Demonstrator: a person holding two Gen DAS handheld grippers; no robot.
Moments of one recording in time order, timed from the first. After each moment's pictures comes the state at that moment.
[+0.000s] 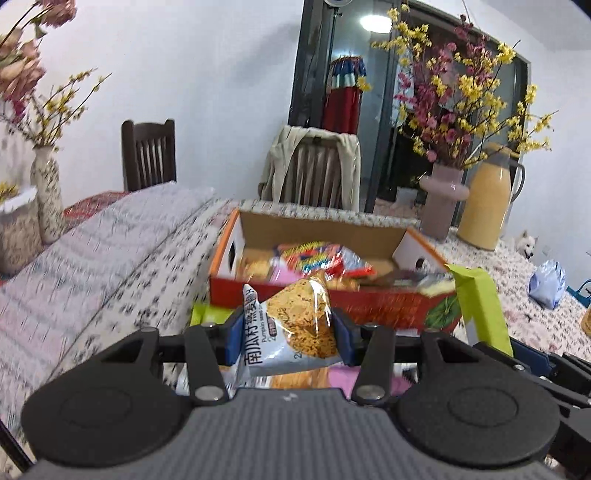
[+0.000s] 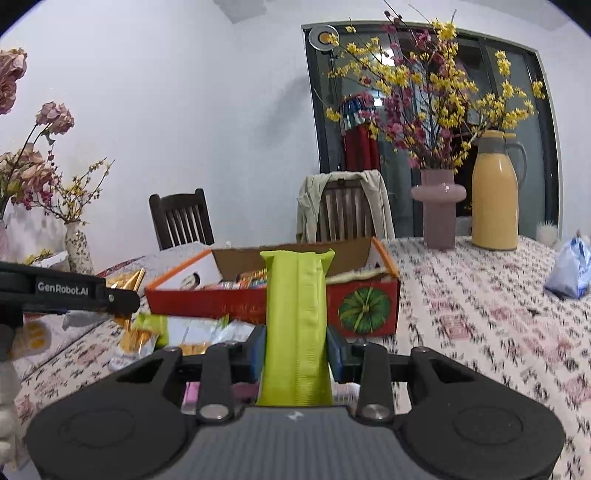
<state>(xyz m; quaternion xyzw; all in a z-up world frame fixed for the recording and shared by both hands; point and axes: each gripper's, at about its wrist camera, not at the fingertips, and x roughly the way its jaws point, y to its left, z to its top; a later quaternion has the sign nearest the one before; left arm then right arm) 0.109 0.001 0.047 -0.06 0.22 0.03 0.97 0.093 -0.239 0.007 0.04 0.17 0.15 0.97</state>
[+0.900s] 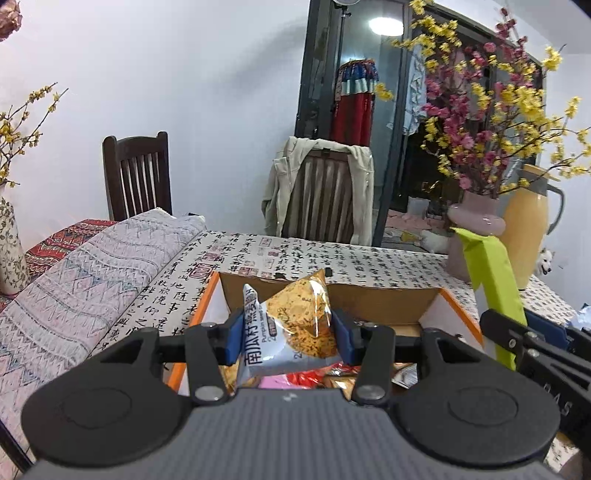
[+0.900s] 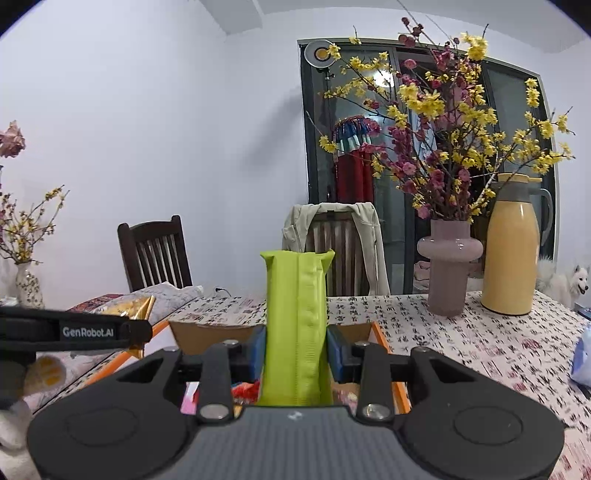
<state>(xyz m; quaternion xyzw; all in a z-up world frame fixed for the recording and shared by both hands) 0.263 0.008 0.068 -0.06 0.21 0.05 0.97 0.243 -0.210 0.055 0.02 0.14 0.12 0.98</state>
